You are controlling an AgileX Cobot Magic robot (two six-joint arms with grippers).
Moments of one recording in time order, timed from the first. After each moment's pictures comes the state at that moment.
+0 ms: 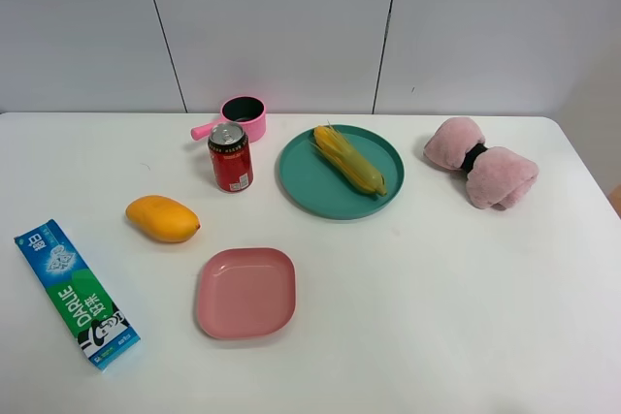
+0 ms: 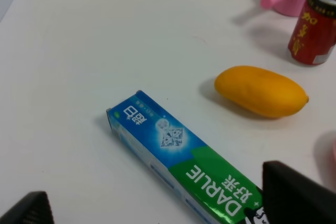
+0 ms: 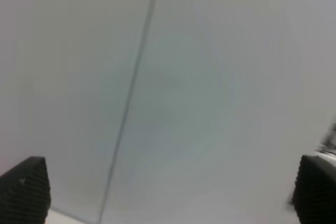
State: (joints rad) left arm 0.01 -0.01 -0.51 0.15 1.06 -0.11; right arm 0.56 0.79 -1.93 -0.35 1.22 -0.13
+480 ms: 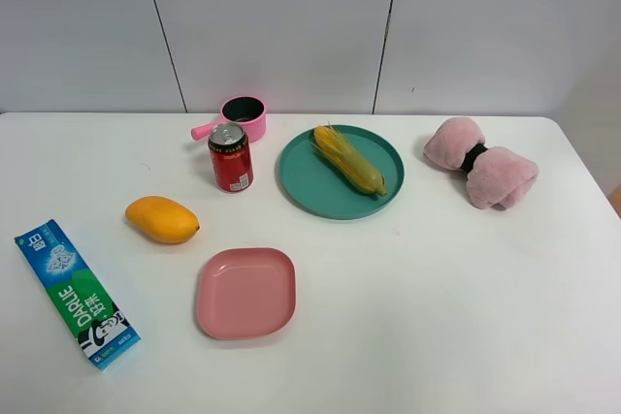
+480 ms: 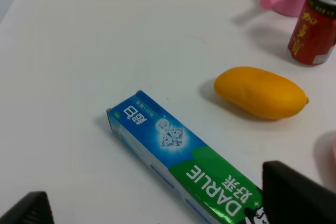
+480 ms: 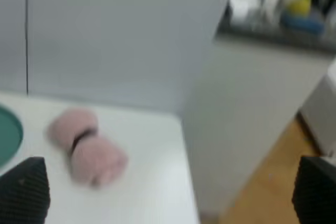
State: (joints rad) left arm 0.01 -0.01 -0.51 0.15 1.06 -0.11; right arm -0.01 0.32 -1.23 -0.14 1.22 -0.16
